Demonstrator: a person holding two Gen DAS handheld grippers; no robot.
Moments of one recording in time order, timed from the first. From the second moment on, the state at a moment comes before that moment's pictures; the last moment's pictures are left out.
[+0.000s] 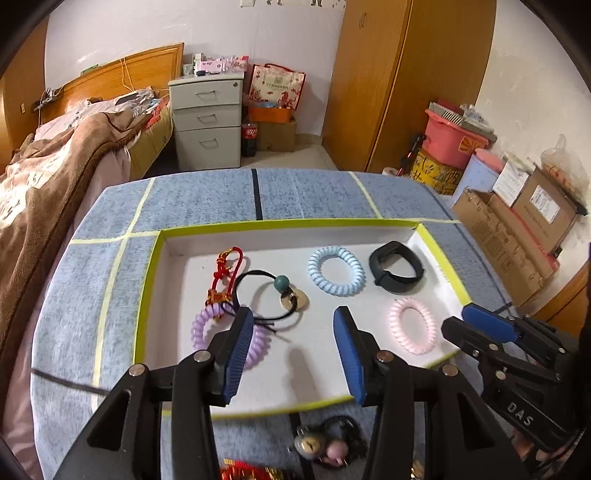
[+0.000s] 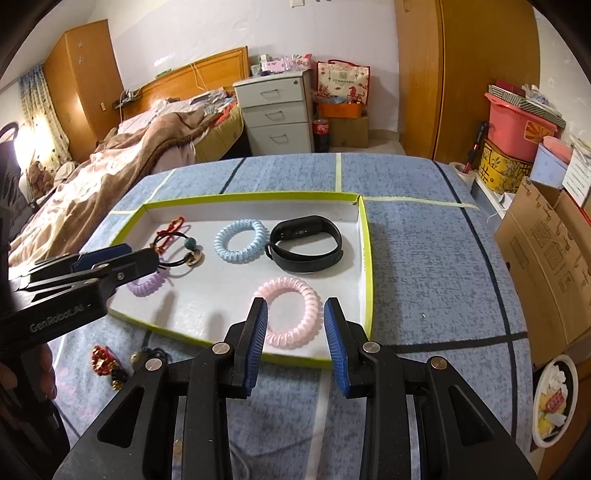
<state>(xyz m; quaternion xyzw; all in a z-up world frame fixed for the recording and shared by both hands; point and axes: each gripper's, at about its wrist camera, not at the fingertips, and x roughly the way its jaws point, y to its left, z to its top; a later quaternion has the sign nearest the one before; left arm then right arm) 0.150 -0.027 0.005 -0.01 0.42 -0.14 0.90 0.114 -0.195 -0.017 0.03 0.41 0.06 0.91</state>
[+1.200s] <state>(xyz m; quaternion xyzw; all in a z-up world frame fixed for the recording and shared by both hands) 0.033 0.056 -0.012 -0.07 0.40 -0.10 0.91 0.032 -0.149 -0.041 0.00 0.42 0.14 0.90</state>
